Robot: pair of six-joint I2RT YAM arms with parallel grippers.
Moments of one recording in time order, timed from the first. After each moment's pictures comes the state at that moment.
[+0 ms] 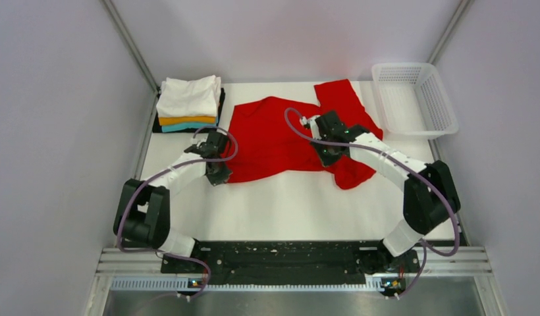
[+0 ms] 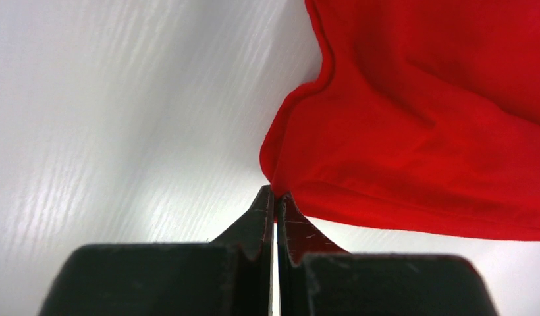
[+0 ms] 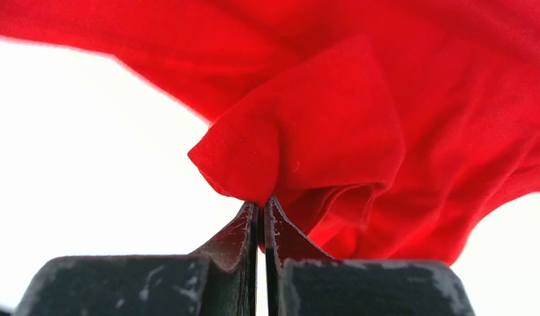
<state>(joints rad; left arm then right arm) -0.30 1.51 0.88 -0.59 -0.18 -0.84 0.53 1.64 1.21 -0.61 0.07 -0.09</state>
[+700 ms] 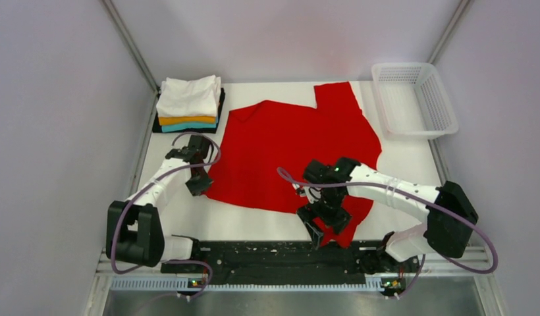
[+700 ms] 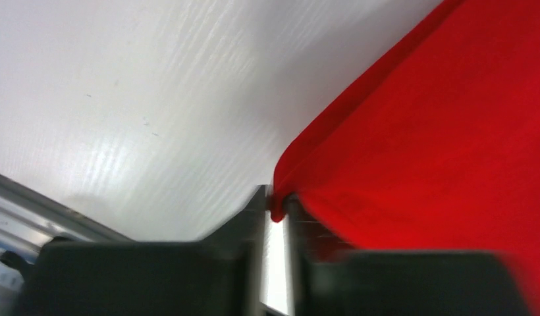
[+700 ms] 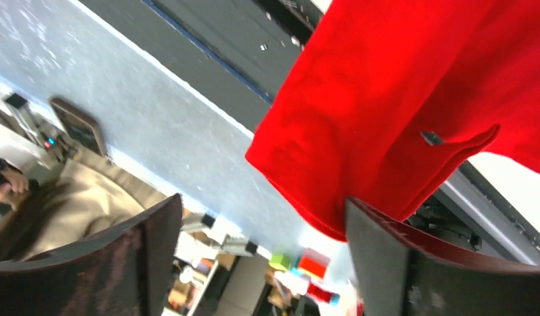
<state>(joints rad) -0.17 1.33 0.85 -0.86 -0.29 -0.75 0.92 1.42 0.98 -1.19 -0.45 0.29</state>
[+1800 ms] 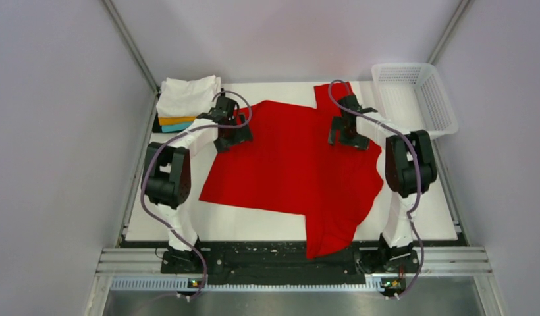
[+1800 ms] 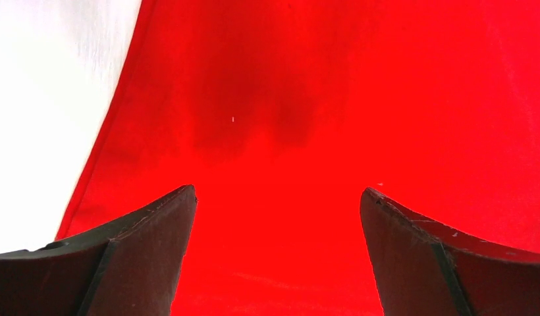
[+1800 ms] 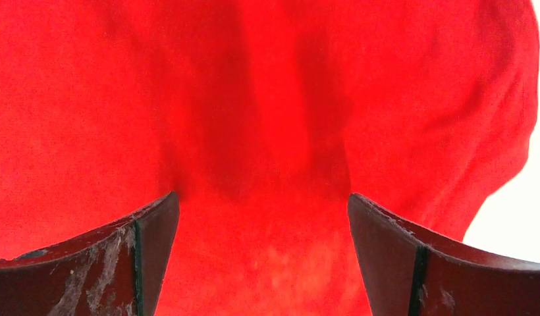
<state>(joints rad) -0.26 1.84 1.34 -0.52 -0.02 -0.63 0.26 1.92 1.38 -0.61 0.22 0.44</state>
